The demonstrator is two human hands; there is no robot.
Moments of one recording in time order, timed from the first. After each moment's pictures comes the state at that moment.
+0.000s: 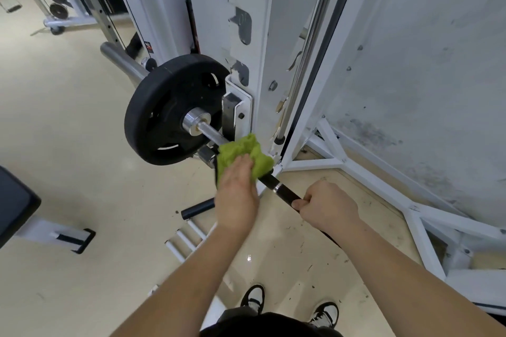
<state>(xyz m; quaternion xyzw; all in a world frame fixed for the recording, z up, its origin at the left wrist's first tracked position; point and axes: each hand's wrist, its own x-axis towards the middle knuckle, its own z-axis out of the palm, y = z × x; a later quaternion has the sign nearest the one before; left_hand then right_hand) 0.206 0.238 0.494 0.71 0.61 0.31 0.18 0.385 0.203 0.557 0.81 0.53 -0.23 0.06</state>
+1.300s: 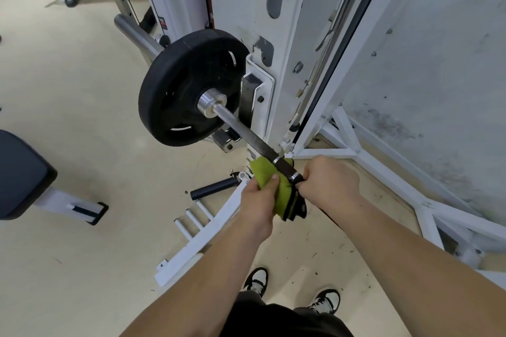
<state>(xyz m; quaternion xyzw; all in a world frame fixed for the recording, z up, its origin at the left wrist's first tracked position) 0.229 0.220 0.481 0.13 0.57 0.41 0.70 0.355 0.237 0.559 0.78 0.59 -0.16 0.08</state>
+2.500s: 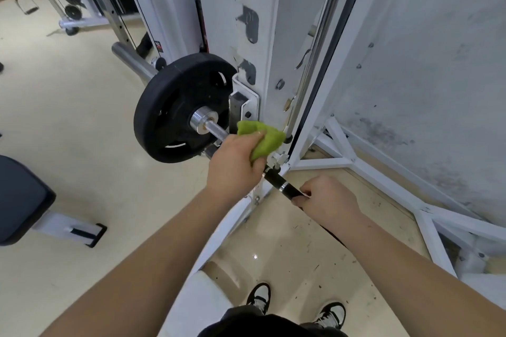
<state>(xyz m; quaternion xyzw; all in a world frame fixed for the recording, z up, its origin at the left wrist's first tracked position) 0.185 0.279 0.550 0.77 0.54 0.27 0.21 0.382 0.211 0.558 0.77 0.60 -0.23 0.01</state>
